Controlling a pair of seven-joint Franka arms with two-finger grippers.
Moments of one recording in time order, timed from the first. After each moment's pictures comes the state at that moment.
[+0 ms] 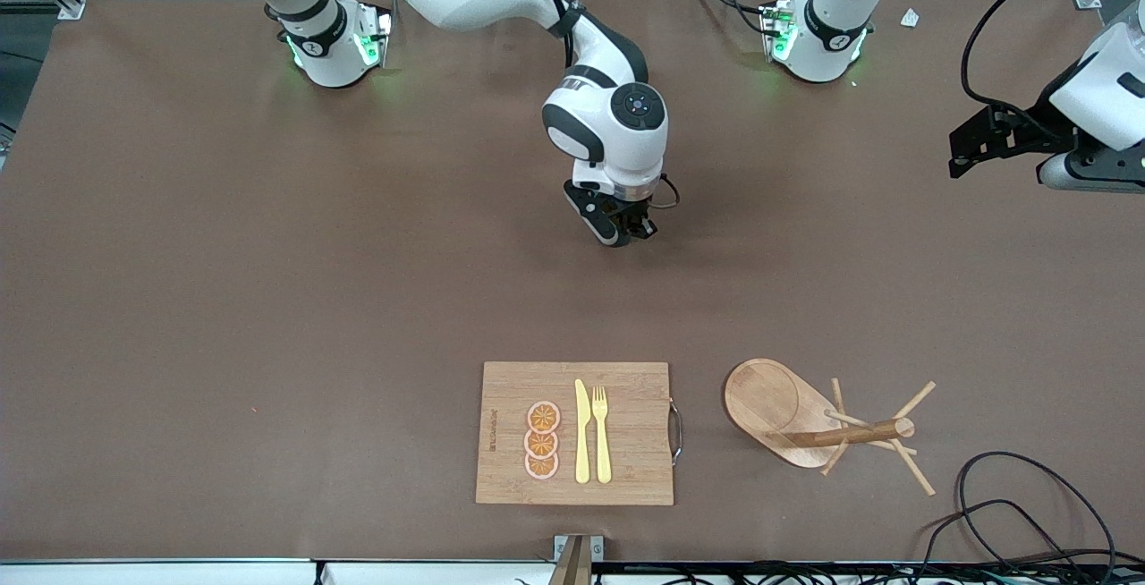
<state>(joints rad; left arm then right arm) 0.15 0.04 -0.29 -1.45 0.03 1.49 -0.04 0.93 0.85 0.03 -1.26 -0.06 2.16 1.94</state>
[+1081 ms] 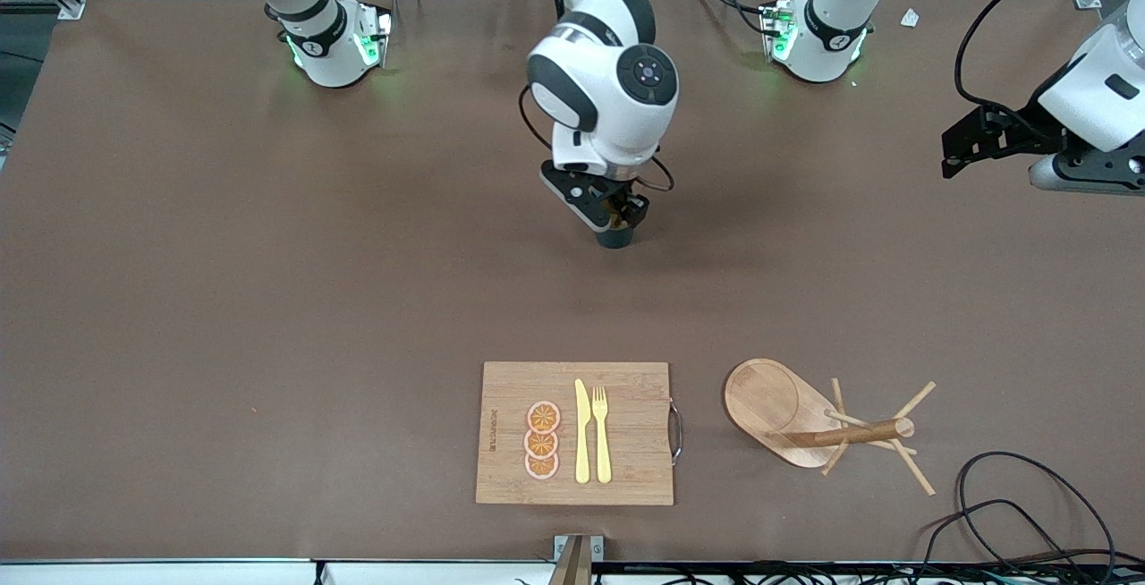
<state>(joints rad) 0.13 0.05 -0.30 -1.45 0.03 1.49 -0.04 0.86 0.74 0.03 -1.04 -0.06 1.67 1.65</state>
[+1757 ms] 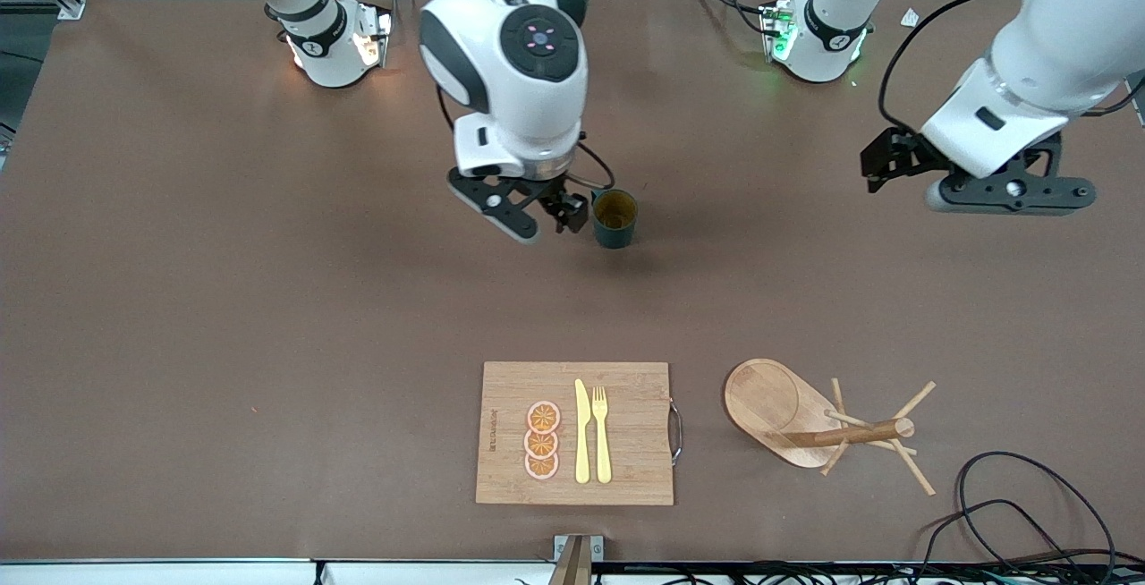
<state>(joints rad) 0.06 0.11 -0.39 -1.45 0.08 1.53 -0.24 0.72 0.56 0.03 -1.10 -0.06 1.59 1.37</state>
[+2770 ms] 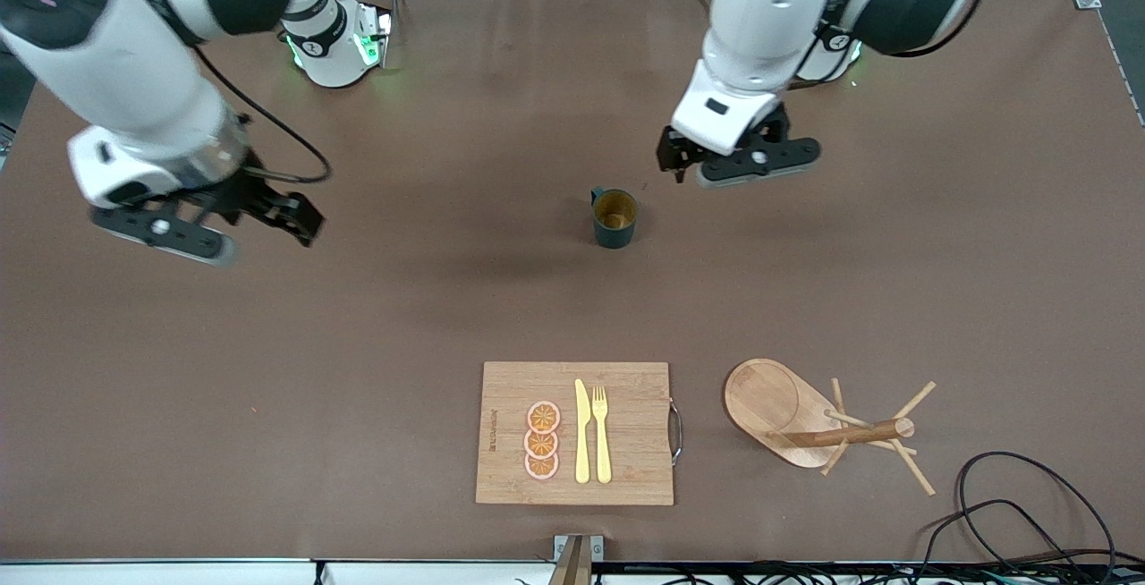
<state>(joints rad) -0.31 0.14 -0.40 -1.63 0.10 1.76 -0.94 0.26 0.11 0.02 -1.50 -0.12 1.62 0.54</state>
